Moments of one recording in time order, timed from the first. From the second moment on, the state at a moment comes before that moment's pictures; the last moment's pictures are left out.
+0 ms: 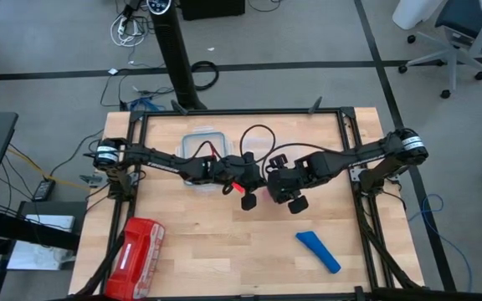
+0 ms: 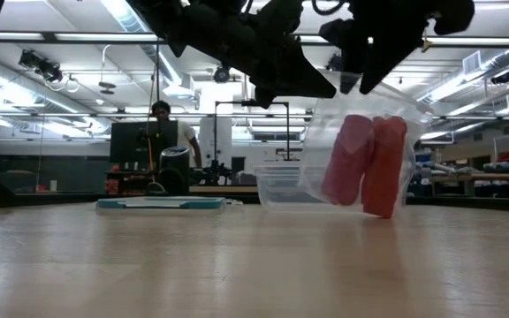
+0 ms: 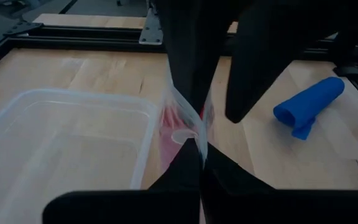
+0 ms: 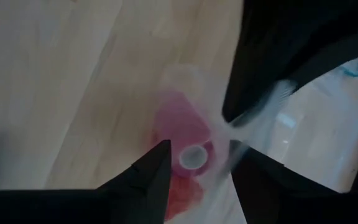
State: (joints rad) left arm -0.03 1.79 1.16 0.22 -0.02 -0.06; right arm 0.20 1.55 1.33 -0.97 0.24 -0.30
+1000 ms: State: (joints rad) left arm -0.02 1.79 1.16 0.20 0.04 -0.08; right arm 0.28 1.55 1.27 -0.92 0.28 -0.56
